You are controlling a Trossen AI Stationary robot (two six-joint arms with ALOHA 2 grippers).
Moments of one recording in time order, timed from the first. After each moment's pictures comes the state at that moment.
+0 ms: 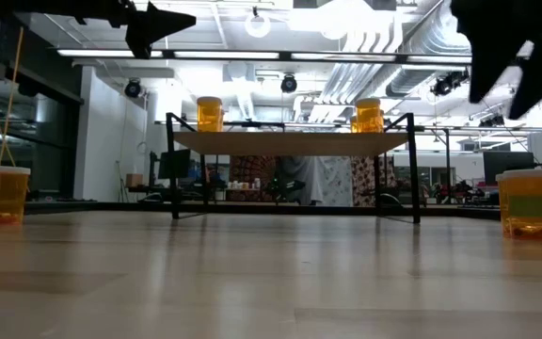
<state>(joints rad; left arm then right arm) 0.06 0.80 0.46 0.33 -0.16 -0.15 0.51 1.27 1.00 -1.16 0.41 1.64</state>
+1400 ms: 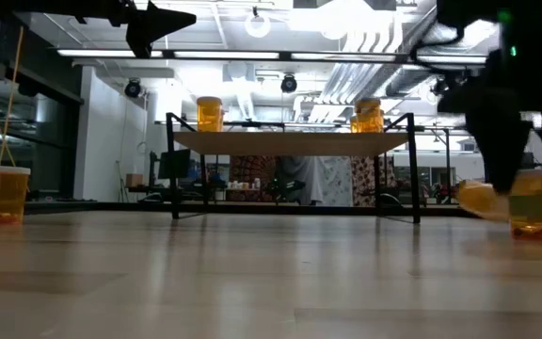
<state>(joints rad) 0.06 0.80 0.46 0.34 -0.16 -0.15 0.39 1.49 0.88 -0.98 0.12 1.69</state>
